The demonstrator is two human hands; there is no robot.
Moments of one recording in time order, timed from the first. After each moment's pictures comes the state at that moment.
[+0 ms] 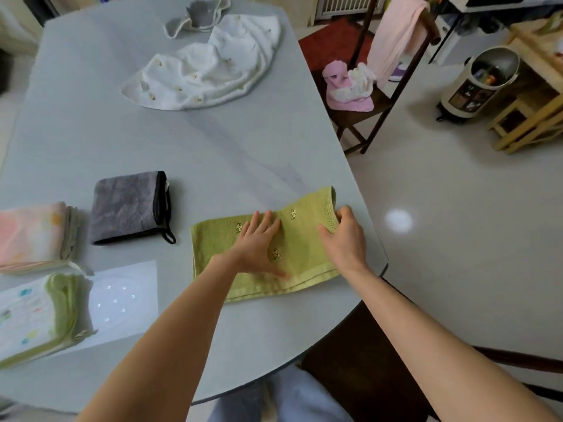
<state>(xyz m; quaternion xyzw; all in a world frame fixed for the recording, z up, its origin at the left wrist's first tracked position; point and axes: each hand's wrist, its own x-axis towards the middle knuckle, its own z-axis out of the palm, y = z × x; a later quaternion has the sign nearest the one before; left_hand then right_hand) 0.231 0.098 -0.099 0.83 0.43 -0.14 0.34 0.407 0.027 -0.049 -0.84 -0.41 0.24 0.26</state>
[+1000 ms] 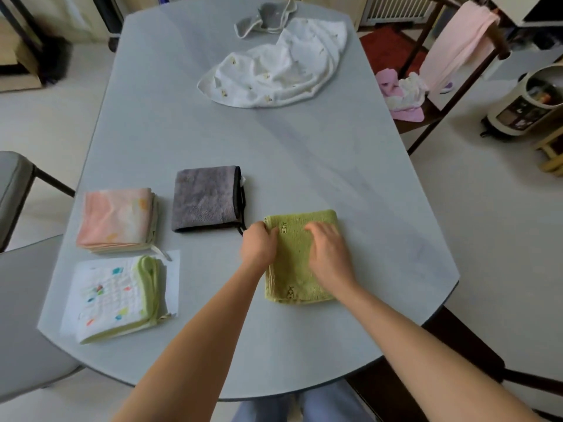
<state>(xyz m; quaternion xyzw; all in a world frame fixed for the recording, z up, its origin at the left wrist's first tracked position) 0.107 0.116 -0.100 0.54 0.73 0.11 0.39 0.240 0.050 -0.065 -0.70 -0.66 0.16 0.21</state>
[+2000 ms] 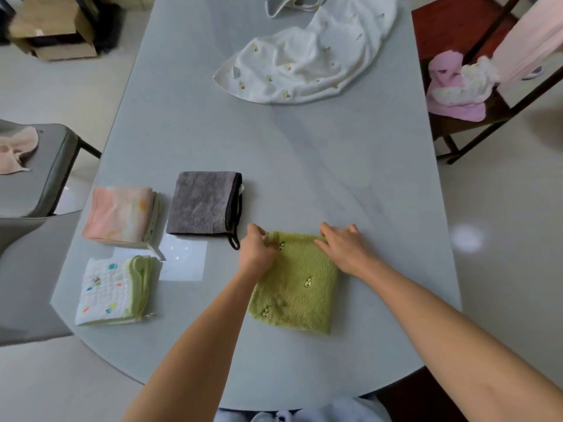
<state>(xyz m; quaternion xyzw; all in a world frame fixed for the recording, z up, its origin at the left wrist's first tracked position) 0.135 0.148 -0.089 0.45 0.78 0.11 0.42 0.333 0.163 -0.108 -0.58 -0.78 0.22 -0.08</state>
